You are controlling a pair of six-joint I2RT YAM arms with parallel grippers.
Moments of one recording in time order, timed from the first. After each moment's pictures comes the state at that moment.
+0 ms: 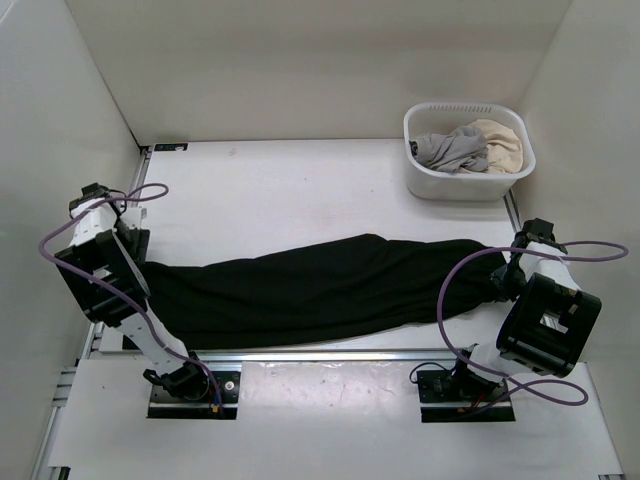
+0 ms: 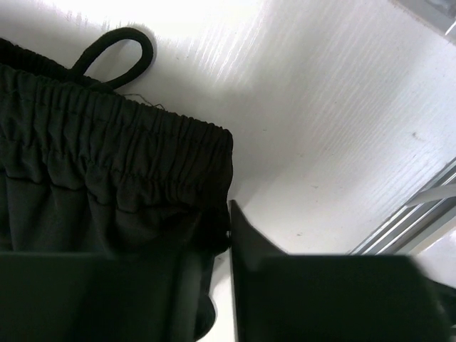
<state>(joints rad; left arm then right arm) 0.53 1.82 1.37 -0.99 -0.08 0.52 -0.44 1.43 0.82 -0.74 0.17 0.61</state>
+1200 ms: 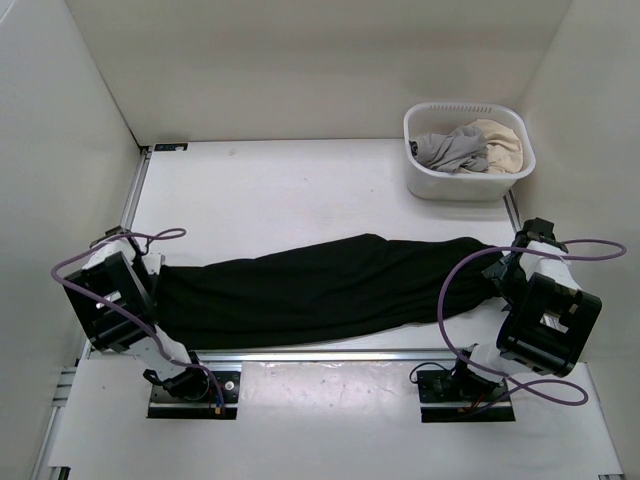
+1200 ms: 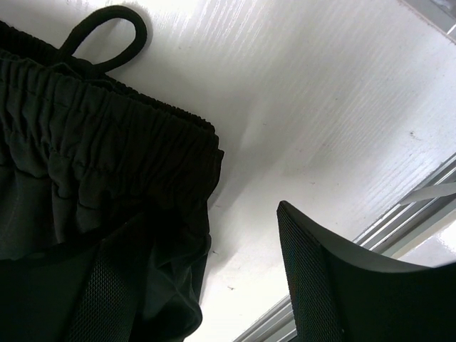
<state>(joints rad) 0.53 1.61 0.92 -0.95 -0.18 0.48 -0.44 1.43 0.83 -0.77 0.16 0.57</state>
